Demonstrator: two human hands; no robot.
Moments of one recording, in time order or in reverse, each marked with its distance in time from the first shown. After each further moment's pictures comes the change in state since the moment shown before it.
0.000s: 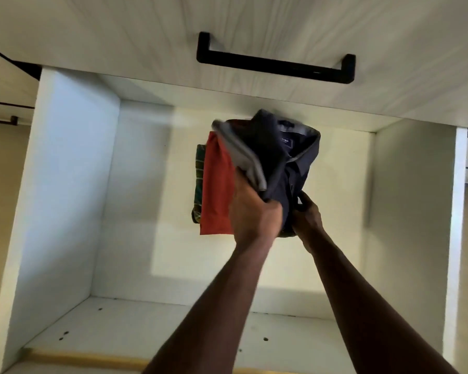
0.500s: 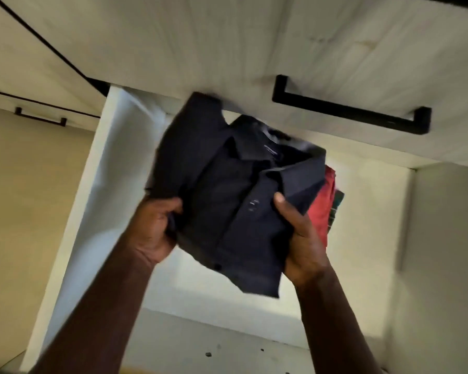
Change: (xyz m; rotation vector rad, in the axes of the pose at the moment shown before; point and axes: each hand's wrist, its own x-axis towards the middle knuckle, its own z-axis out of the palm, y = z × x) left_hand 0.062 -0.023 -0.201 -0.782 -0.058 -0.218; right_hand -0.104 -0.113 0.077 0.917 -0.506 -0.049
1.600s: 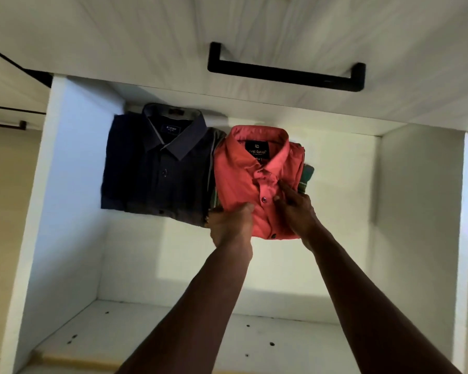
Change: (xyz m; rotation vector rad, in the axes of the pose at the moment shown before) left_hand -0.011 -0.138 0.122 0.580 0.406 -0.221; right_hand 0.051 -0.009 -0.152 -1.162 0.334 -0.028
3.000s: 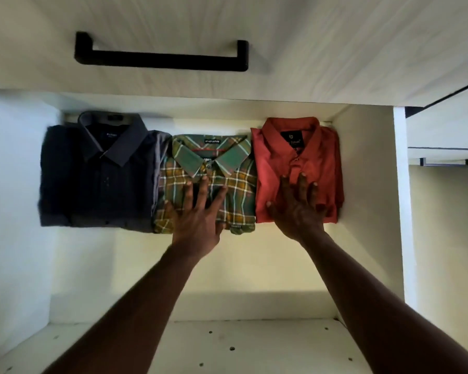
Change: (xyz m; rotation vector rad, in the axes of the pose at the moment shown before) left_hand 0.055 -0.050 0.040 1.402 -0.136 1.078; right_hand 0.011 0.087 -0.074 -0.740 0.113 -0.011
